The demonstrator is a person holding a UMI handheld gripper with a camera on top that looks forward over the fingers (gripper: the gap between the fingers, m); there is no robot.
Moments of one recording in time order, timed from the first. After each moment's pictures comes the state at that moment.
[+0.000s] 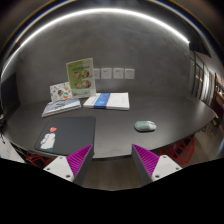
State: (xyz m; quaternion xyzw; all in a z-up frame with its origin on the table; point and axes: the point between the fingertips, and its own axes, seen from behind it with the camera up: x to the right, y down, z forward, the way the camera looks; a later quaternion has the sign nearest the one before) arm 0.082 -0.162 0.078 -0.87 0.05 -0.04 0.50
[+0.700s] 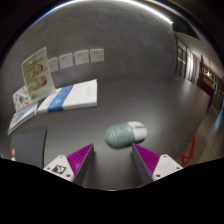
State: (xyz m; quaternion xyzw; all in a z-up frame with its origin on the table) arm 0.244 -0.049 -0.012 -0.88 0.17 -0.08 0.44
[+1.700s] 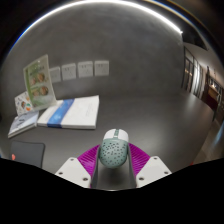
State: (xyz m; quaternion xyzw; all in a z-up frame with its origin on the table) arm 0.282 0.009 0.043 -0.86 0.12 -0.08 0.48
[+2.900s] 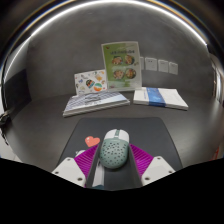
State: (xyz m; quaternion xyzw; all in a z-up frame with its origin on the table) arm -0.130 -0.029 -0.008 -0.87 -0.01 0.03 0.50
